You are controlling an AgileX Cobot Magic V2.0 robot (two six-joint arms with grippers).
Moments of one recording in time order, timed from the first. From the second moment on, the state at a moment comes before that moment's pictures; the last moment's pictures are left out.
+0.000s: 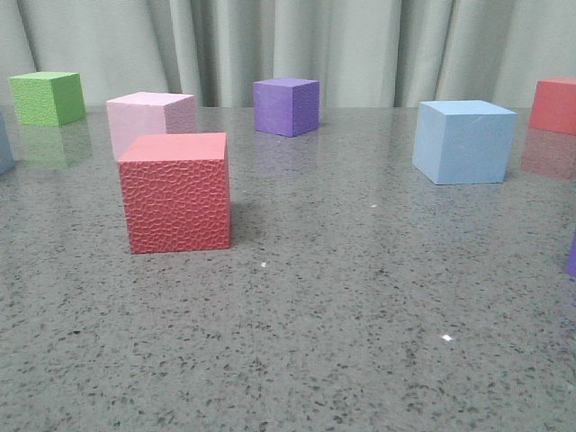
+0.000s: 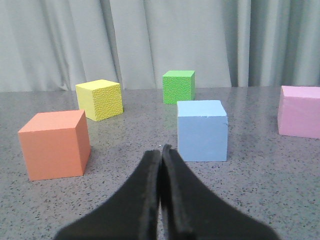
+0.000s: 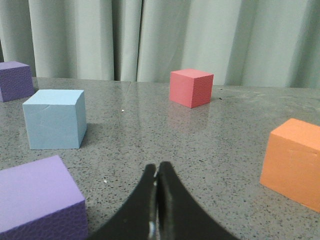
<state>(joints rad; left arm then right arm) 0.07 0.00 0.00 -0.04 0.04 0.01 -0.02 -0.01 0.03 -0.05 0.05 0.09</state>
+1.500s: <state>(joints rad) 0.07 0.02 -0.10 -0.04 0.10 0.01 -0.02 0.01 -0.14 -0.03 0.22 0.09</state>
